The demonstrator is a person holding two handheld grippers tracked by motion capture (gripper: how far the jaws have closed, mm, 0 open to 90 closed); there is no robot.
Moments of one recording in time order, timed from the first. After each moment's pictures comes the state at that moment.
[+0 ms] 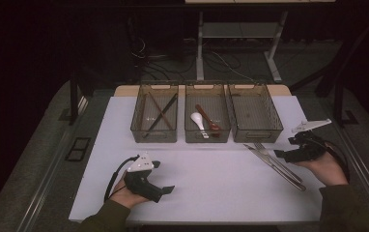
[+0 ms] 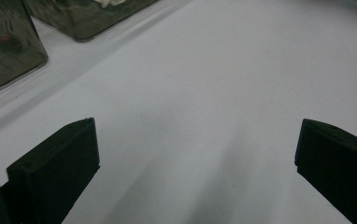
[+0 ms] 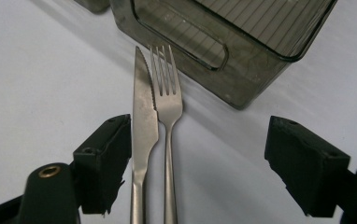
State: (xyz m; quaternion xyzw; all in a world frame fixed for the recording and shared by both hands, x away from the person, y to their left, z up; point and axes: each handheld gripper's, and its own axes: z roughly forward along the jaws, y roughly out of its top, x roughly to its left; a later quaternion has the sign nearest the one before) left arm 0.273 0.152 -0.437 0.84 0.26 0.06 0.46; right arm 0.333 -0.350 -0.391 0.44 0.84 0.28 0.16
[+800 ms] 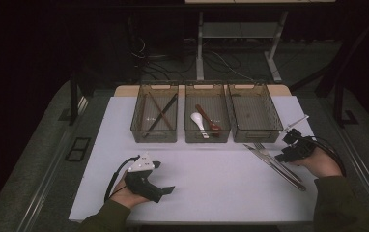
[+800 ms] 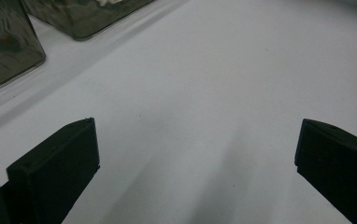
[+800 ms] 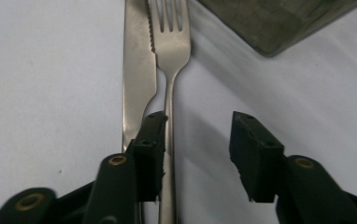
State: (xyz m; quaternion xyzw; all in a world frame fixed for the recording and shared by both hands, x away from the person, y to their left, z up) left arm 0.273 0.151 -0.438 0.85 0.26 0.06 0.46; right arm 0.357 -0.338 -0.408 0.43 0.89 0.15 0.08
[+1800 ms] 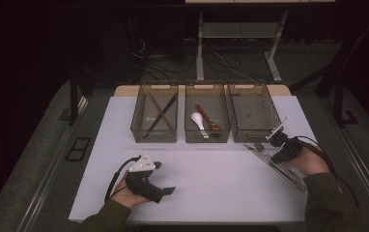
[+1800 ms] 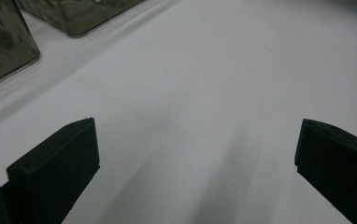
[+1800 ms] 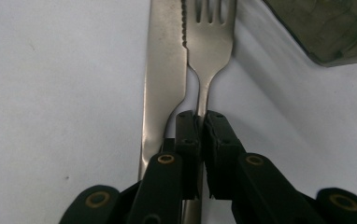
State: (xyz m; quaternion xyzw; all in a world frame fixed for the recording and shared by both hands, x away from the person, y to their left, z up) left arm 0.273 0.149 -0.439 0.85 0.26 0.06 0.46; right arm 0.365 -0.310 -0.421 0.39 0.91 0.09 0.06
